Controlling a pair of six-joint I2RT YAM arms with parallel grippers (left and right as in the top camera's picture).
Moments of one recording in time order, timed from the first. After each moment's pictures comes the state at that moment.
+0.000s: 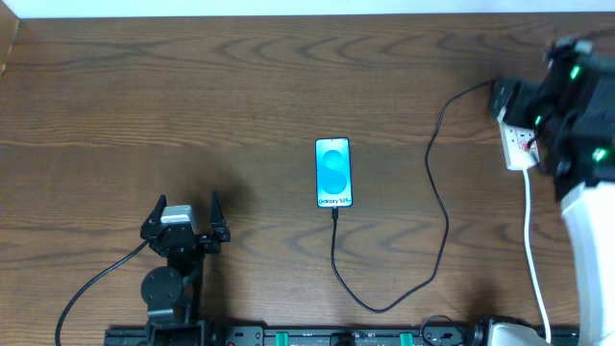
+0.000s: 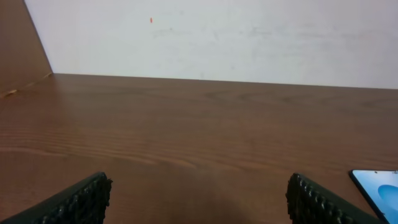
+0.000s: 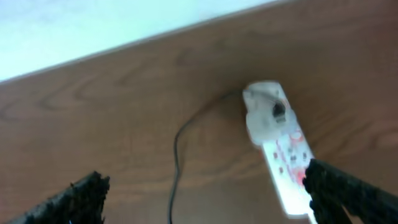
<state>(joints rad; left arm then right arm) 0.06 0.01 0.02 -0.11 0.02 -0.02 -0.13 1.29 1.13 -0.50 -0.09 0.16</state>
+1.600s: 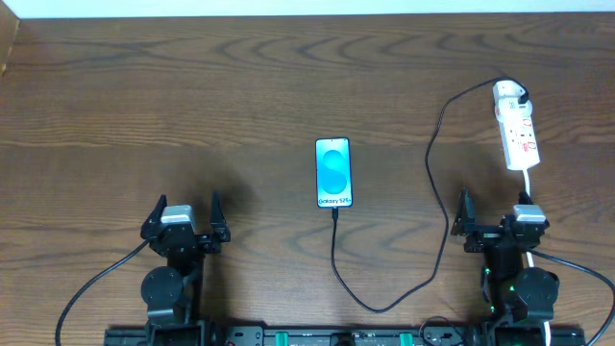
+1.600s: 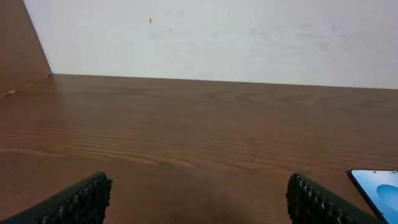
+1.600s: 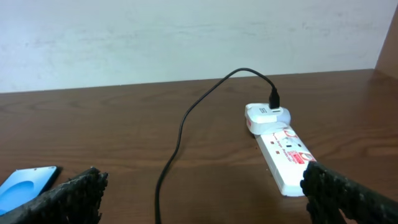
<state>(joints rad) 0.06 0.01 0.02 -0.11 0.03 -0.02 -0.01 0.01 0.01 -0.07 0.00 0.06</state>
